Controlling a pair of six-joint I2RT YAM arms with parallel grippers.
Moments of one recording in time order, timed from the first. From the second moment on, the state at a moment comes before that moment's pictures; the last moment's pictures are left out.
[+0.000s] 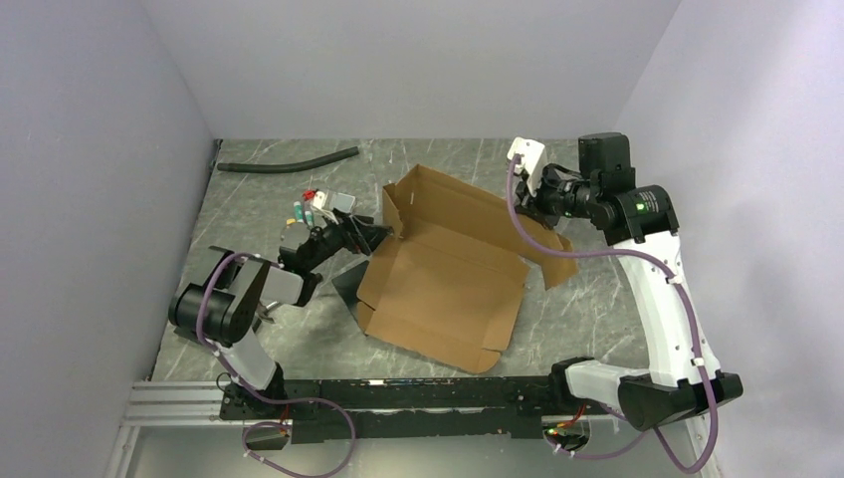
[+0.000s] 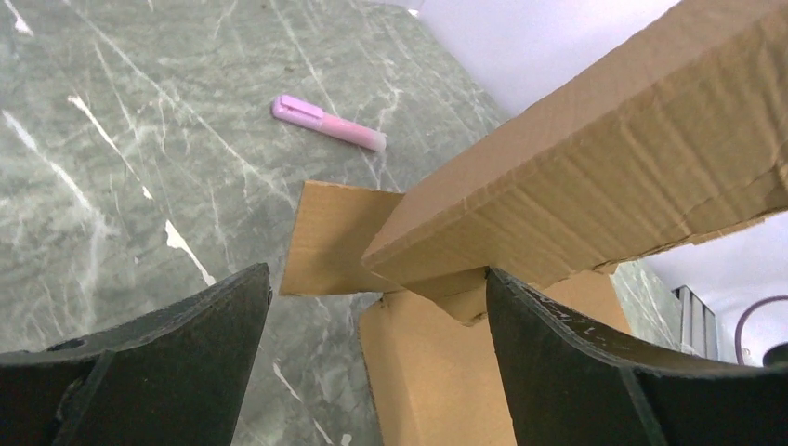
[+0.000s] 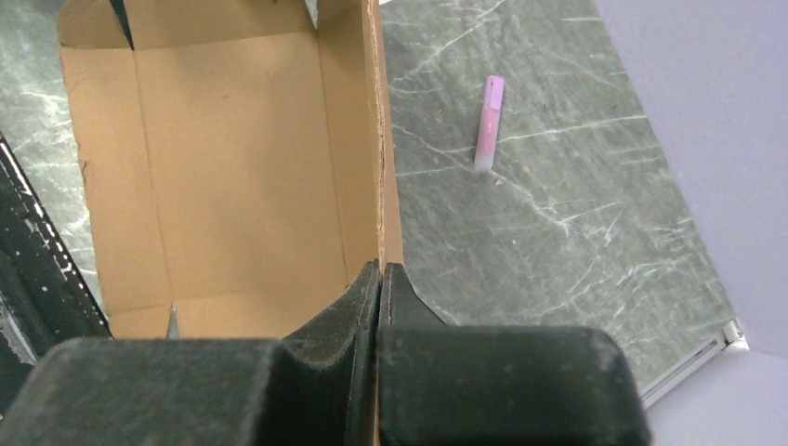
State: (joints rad) left arm -0.32 1.67 0.48 1.24 0.51 -0.56; right arm 0.22 1.20 1.55 -1.08 -0.56 -0.73
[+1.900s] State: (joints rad) left arm -0.31 1.45 0.58 1.13 0.76 -0.40; right arm -0.16 1.33 1.56 -0.73 -0.78 -0.04
